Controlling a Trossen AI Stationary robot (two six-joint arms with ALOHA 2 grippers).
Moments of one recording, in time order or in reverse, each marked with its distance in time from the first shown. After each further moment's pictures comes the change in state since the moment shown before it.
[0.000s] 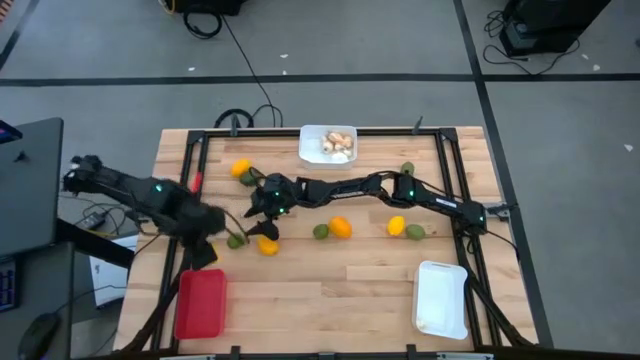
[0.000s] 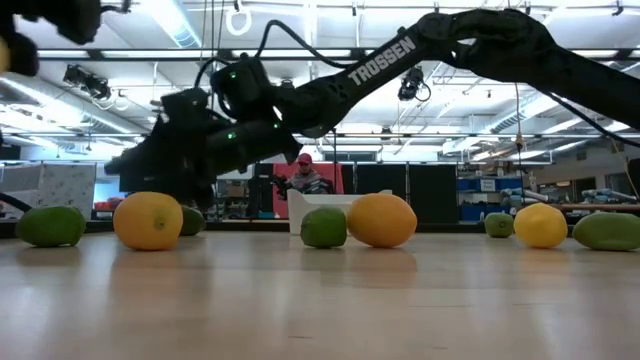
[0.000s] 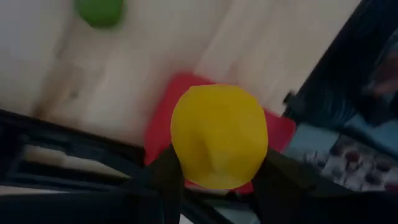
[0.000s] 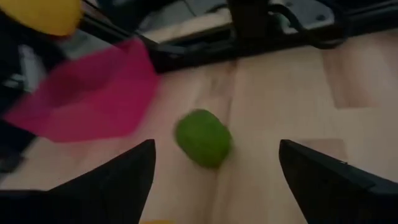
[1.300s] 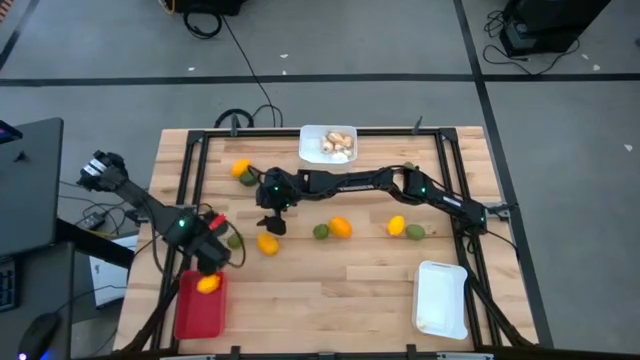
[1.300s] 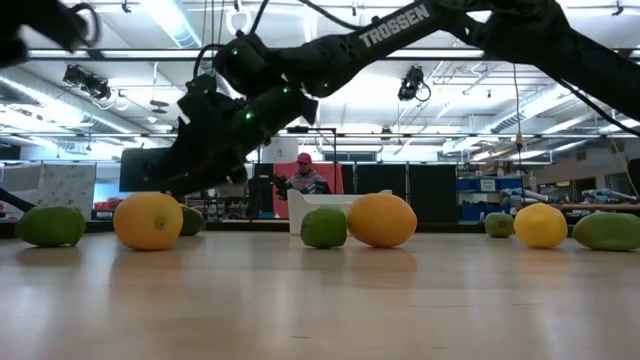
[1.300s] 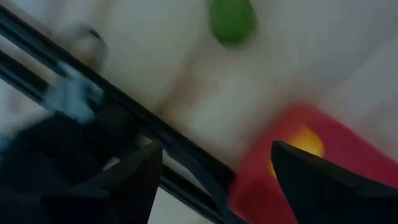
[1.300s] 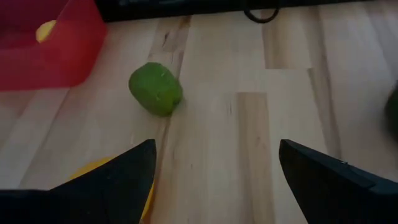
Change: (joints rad) left arm -0.247 0.271 0.059 -0.203 -0.394 -0.275; right arm 0.009 -0.132 0.000 -0.376 0.196 -0.200
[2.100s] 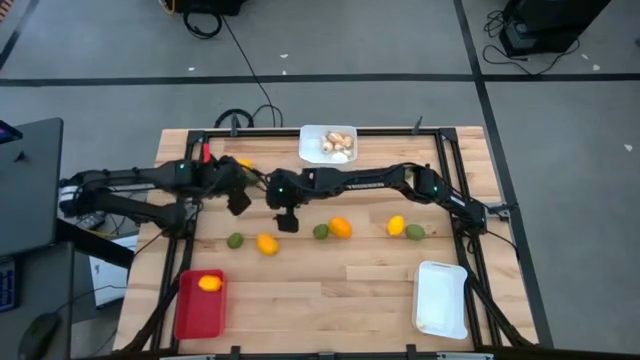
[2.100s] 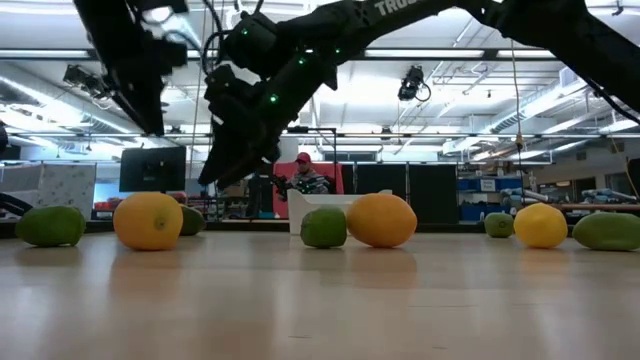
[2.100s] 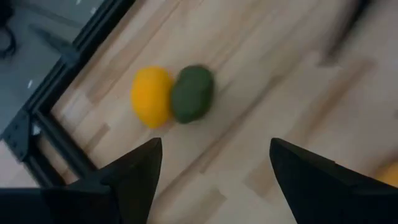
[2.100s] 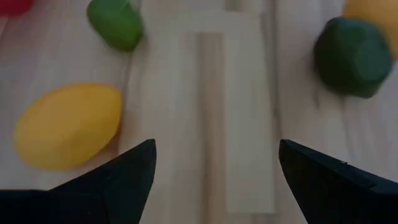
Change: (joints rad) left arm 0.752 -0.185 -0.114 0.412 -0.417 0.778; right arm 0.015 -0.115 -0.055 -0.267 0.217 -0.101
